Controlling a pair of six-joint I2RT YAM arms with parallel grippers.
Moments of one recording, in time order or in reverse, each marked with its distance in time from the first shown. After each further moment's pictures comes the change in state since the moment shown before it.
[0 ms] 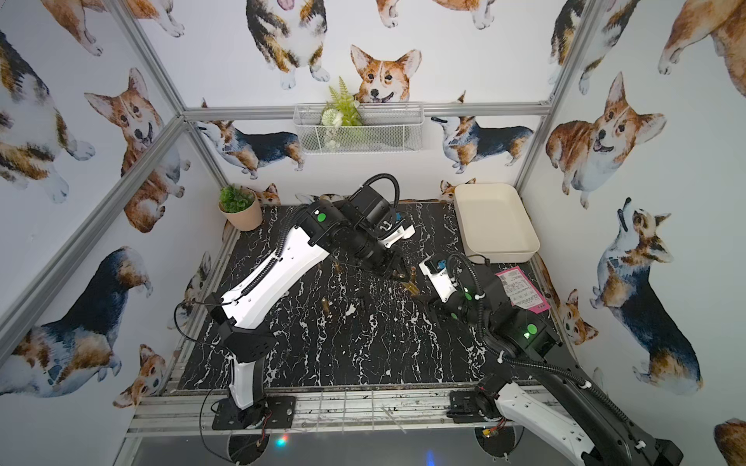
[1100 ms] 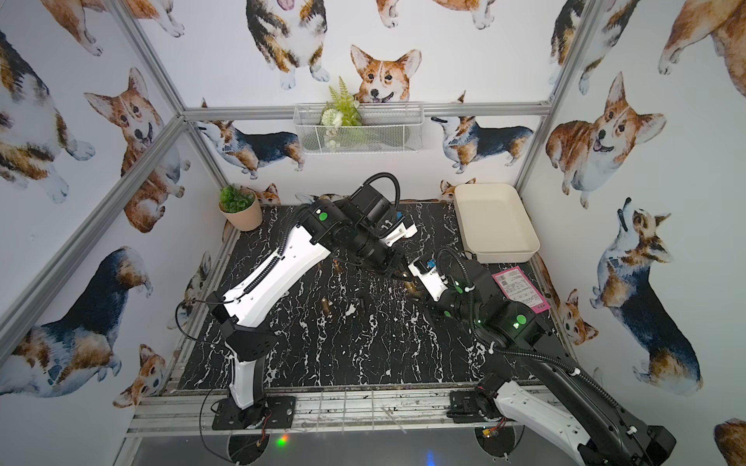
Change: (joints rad) left arm 0.020 0.009 -0.007 0.021 0.069 0.001; right arm 0.004 0.056 0.016 0.018 -0.102 -0.021
